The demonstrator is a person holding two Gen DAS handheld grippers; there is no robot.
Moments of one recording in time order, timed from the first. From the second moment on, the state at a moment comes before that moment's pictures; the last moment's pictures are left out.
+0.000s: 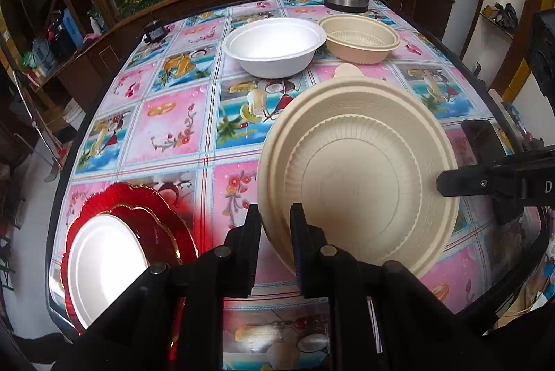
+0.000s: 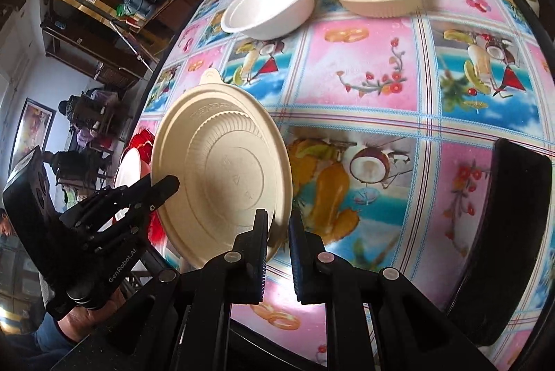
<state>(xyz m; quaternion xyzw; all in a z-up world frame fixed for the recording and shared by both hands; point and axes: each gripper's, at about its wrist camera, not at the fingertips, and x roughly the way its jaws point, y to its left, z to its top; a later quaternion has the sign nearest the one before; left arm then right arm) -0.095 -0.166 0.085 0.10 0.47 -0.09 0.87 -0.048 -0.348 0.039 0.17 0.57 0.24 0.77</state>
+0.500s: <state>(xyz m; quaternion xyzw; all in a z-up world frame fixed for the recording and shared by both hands) -0.104 -0.148 0.102 0.12 0.44 -0.08 0.89 -0.058 -0.328 0.057 0.16 0.55 0.23 0.79</state>
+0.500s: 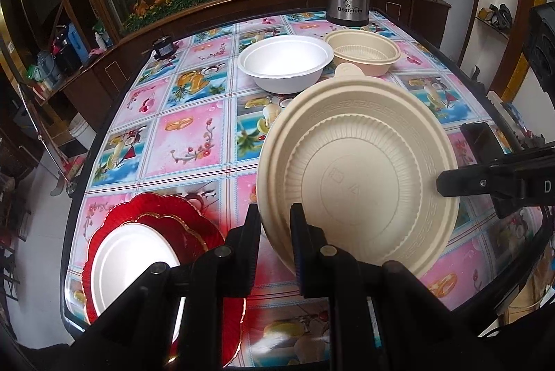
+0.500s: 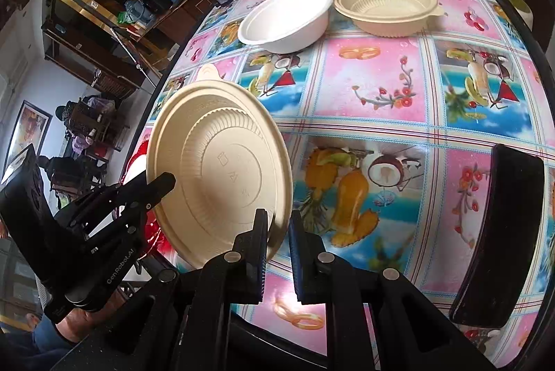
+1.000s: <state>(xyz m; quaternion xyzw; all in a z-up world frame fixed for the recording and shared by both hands) -0.122 -0.103 0.115 0.10 0.43 -0.03 0.90 -0.057 -0.285 0.068 0.13 0.54 0.27 0.79</state>
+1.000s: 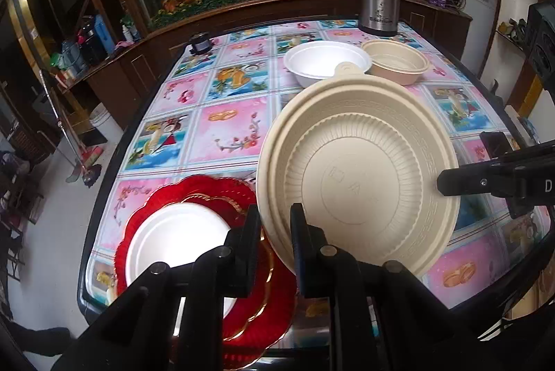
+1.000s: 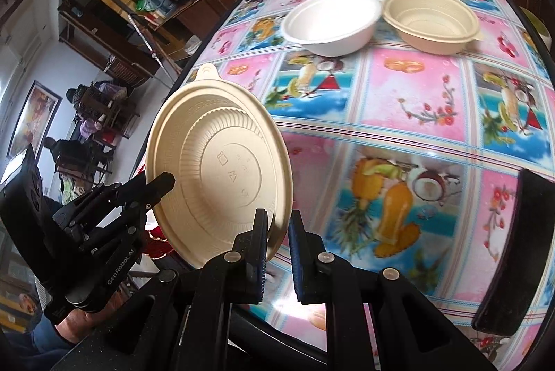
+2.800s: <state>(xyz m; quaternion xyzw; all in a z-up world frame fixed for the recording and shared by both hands) -0.134 0.054 0.081 0.01 0.50 0.09 0.86 -0.032 -0.105 0.037 0.07 0.61 0.37 0.70</state>
